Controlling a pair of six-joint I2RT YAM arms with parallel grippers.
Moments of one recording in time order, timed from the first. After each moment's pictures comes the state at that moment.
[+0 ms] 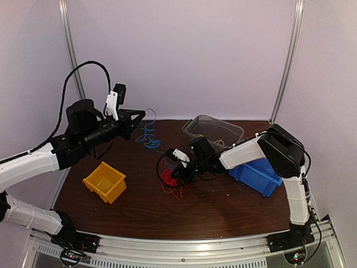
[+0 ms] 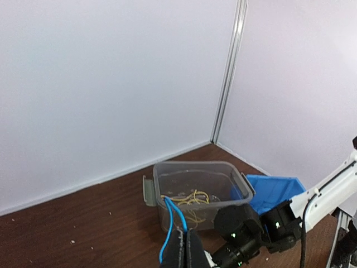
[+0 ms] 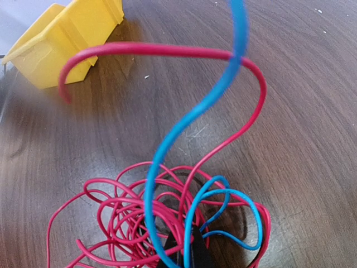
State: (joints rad) left arm -0.74 1.15 0.90 0.20 0.05 -0.17; right arm 0.79 2.18 1.30 0.18 -0.48 -0.07
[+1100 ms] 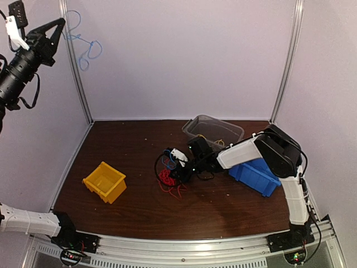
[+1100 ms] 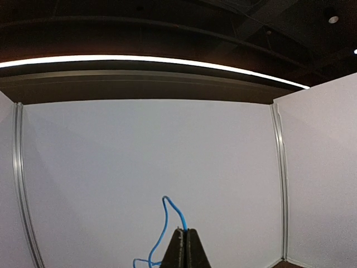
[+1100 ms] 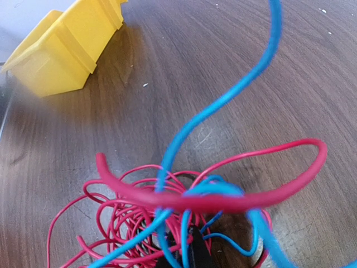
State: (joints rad) left arm -0.74 1.01 1.68 -0.11 -0.18 0.25; right arm 0.79 2.22 1.35 0.18 -0.49 -0.04
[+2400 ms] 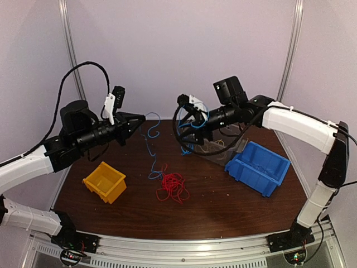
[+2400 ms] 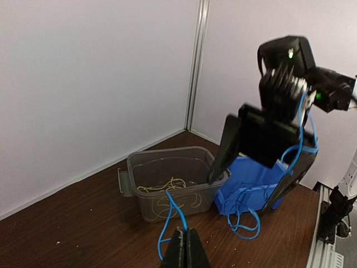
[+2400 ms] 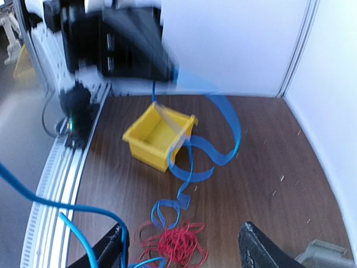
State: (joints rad) left arm -0.74 1.10 0.91 0.13 0.19 -0.11; right arm 0.74 1.71 1.68 -0.48 -0.68 -0.40
